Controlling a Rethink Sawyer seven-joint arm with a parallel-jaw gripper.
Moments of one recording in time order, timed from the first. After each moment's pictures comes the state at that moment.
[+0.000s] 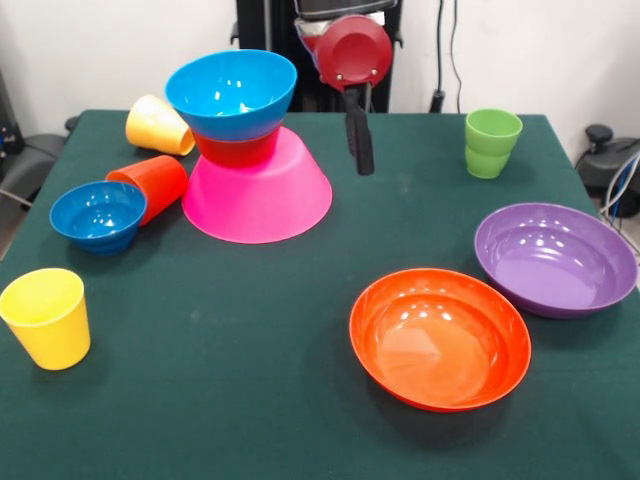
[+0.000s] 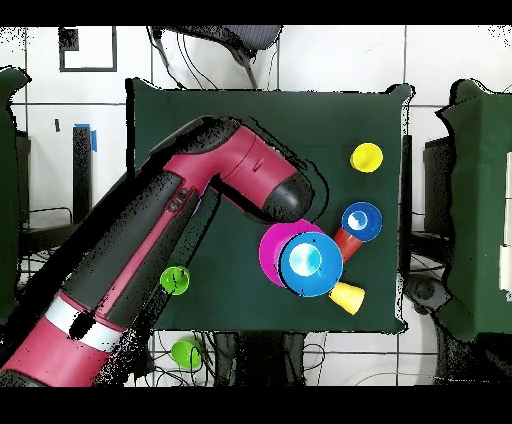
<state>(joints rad) 0.35 -0.02 -1.09 0.98 -1.54 -1.07 2.54</state>
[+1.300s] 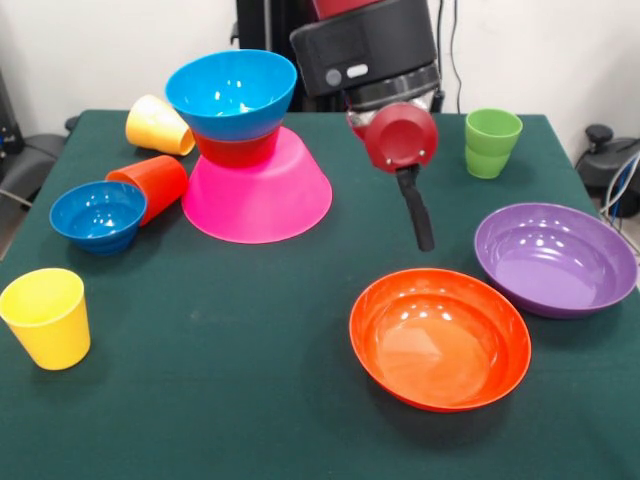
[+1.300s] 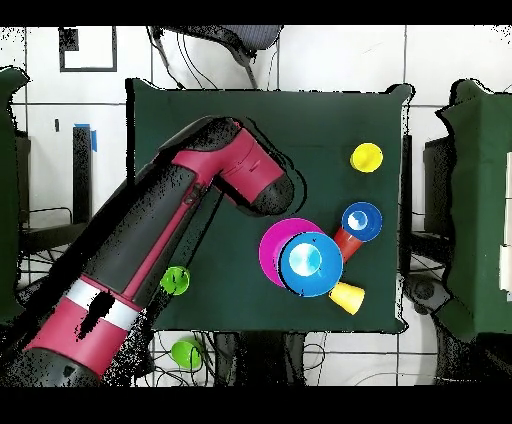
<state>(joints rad) 0.33 0.02 -1.01 0.94 -1.29 -0.96 2.54</state>
